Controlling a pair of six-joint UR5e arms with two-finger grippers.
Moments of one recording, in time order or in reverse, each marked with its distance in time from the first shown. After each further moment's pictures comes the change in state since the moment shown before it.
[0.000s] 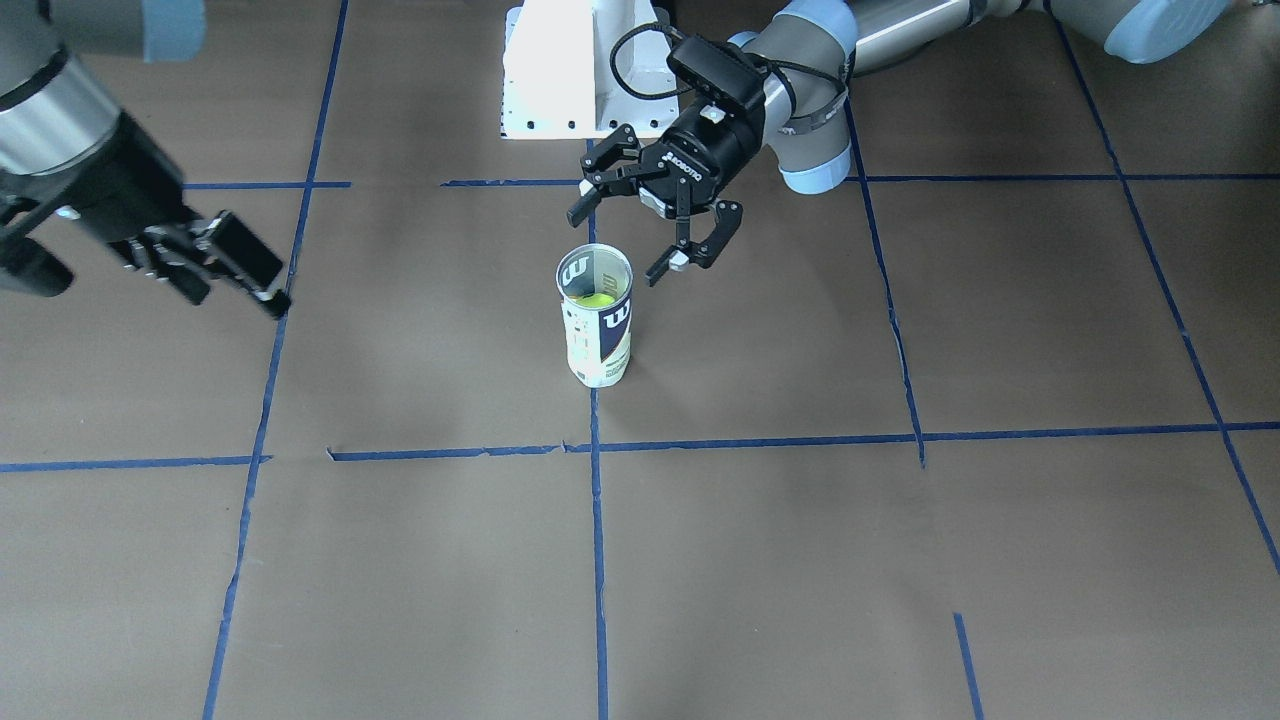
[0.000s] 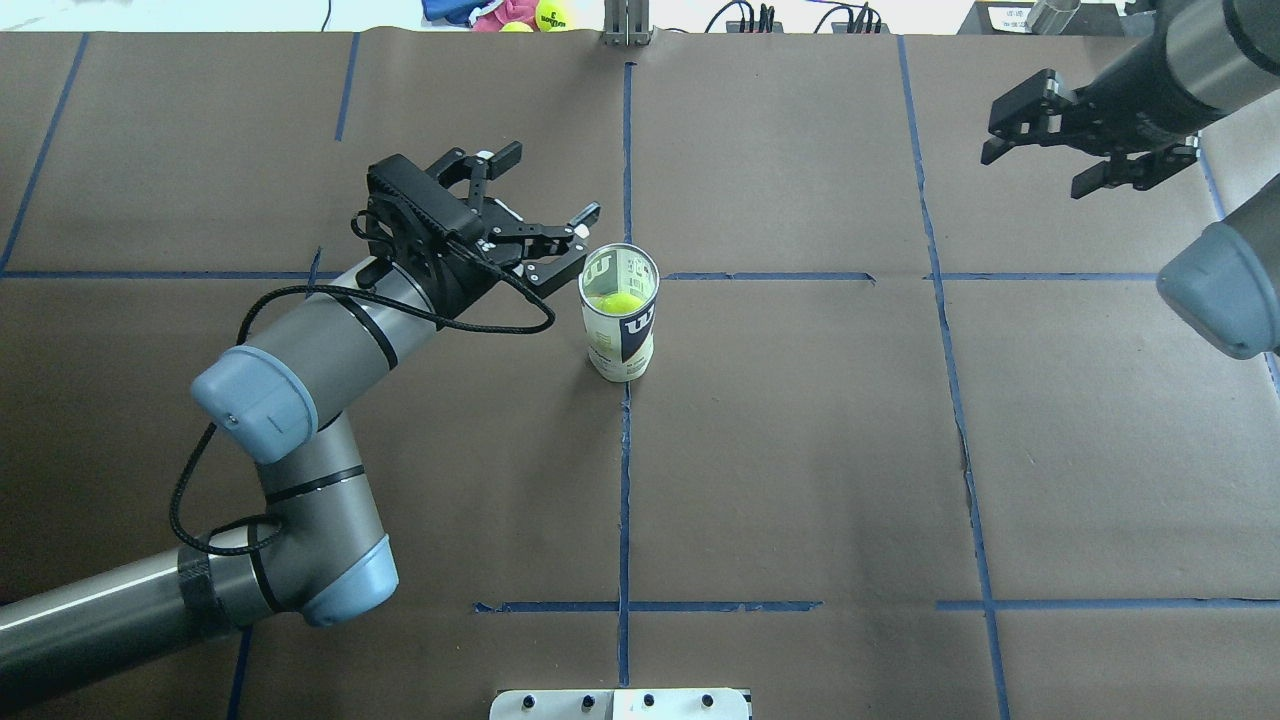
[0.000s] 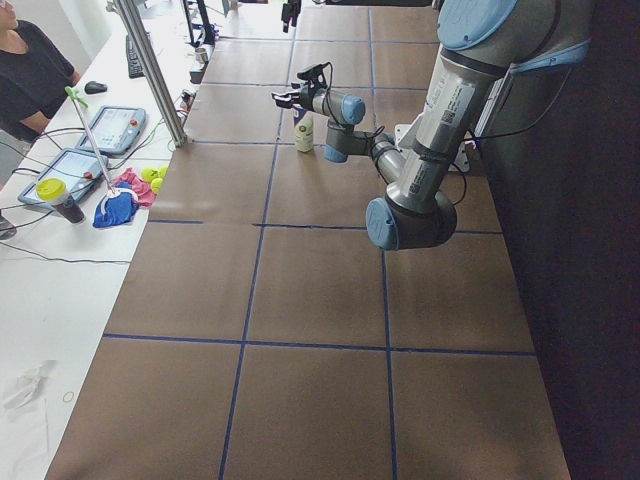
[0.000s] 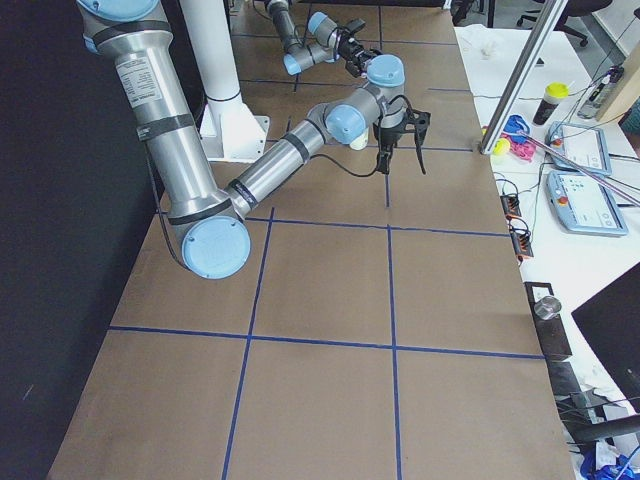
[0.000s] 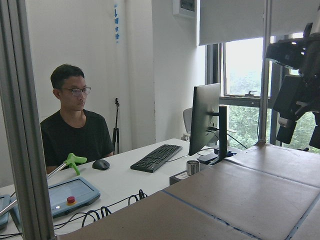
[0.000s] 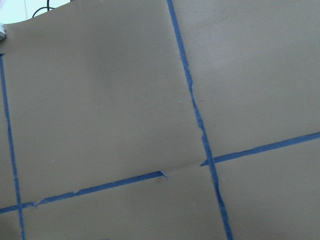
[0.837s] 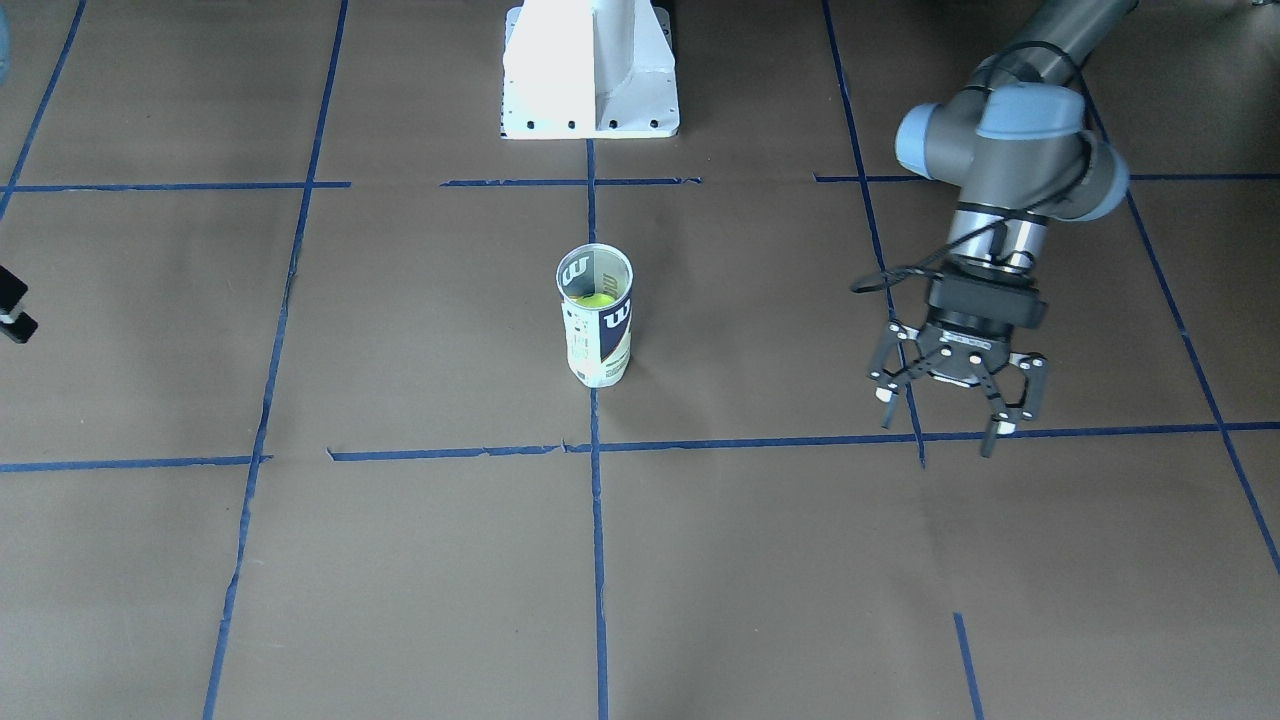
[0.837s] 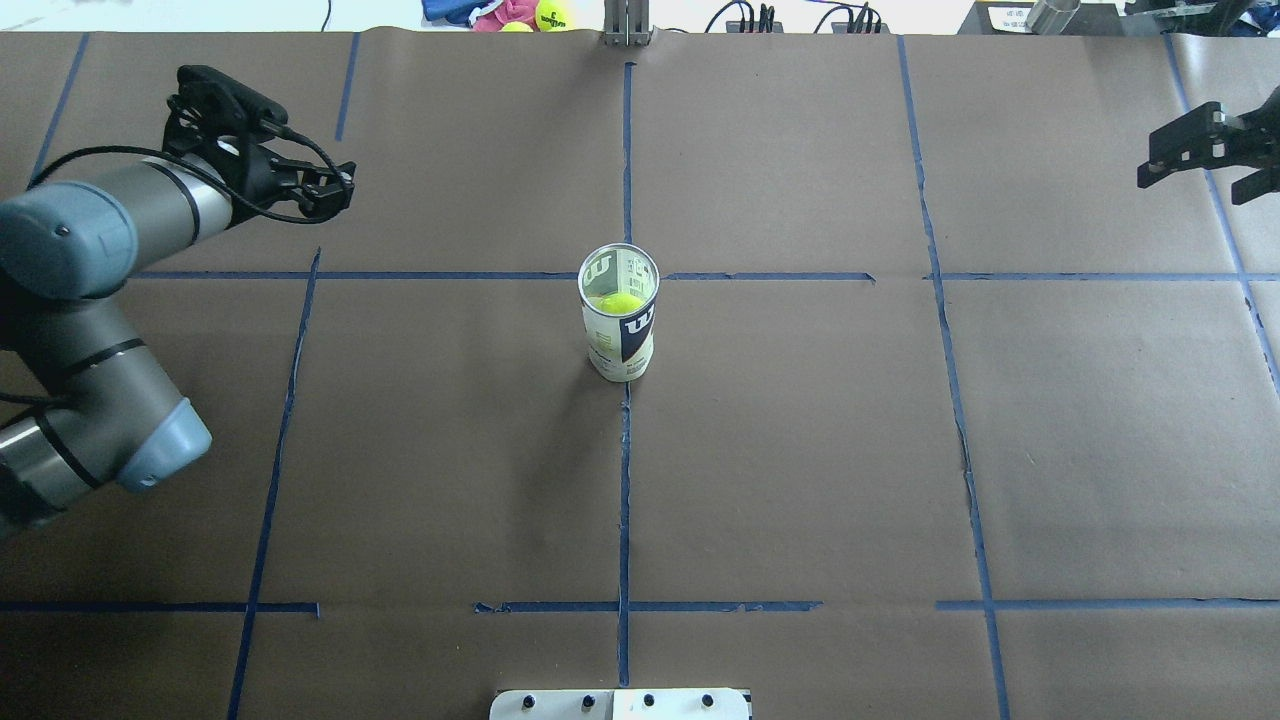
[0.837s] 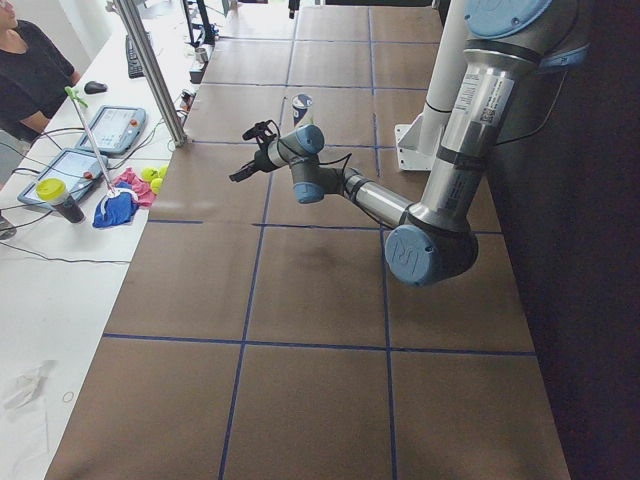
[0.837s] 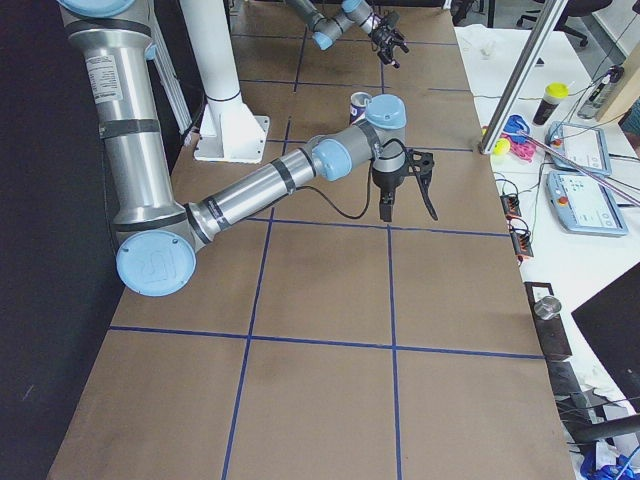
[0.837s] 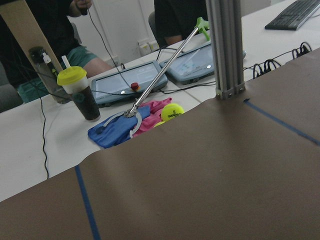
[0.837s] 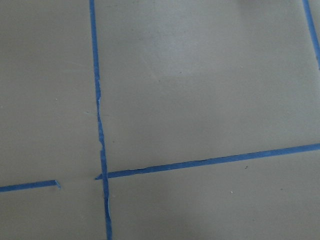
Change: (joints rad) left arm -0.333 0.222 -0.003 0.427 -0.387 -0.121; right arm 0.141 -0.167 -0.022 0.000 0.022 -0.319
